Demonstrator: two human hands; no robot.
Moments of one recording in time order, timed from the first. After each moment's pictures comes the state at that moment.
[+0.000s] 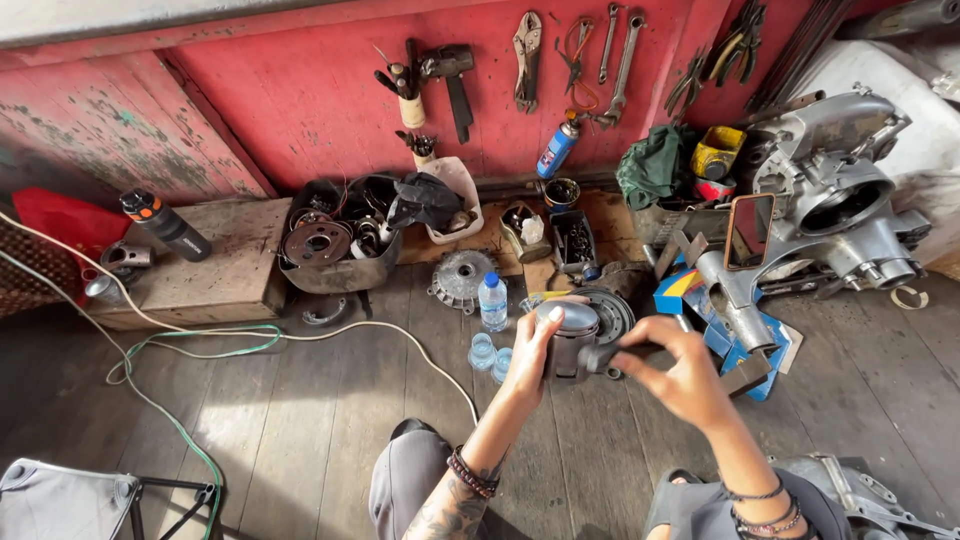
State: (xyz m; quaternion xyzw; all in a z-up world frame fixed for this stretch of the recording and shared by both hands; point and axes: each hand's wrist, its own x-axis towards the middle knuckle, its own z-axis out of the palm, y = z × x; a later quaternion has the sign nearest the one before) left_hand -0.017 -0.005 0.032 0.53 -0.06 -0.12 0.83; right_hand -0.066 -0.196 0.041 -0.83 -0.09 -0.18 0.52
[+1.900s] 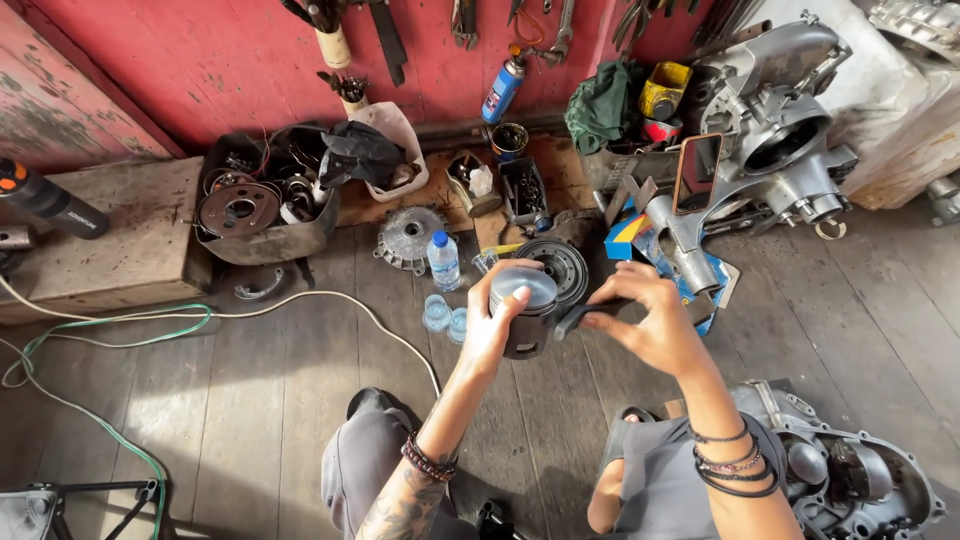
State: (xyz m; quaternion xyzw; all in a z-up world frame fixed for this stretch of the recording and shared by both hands) left_hand -0.020 0.006 0.041 0.60 -0.17 -0.05 0.78; right_hand -0.065 -0.216 0.058 -0.88 -0.18 -0.17 0.41
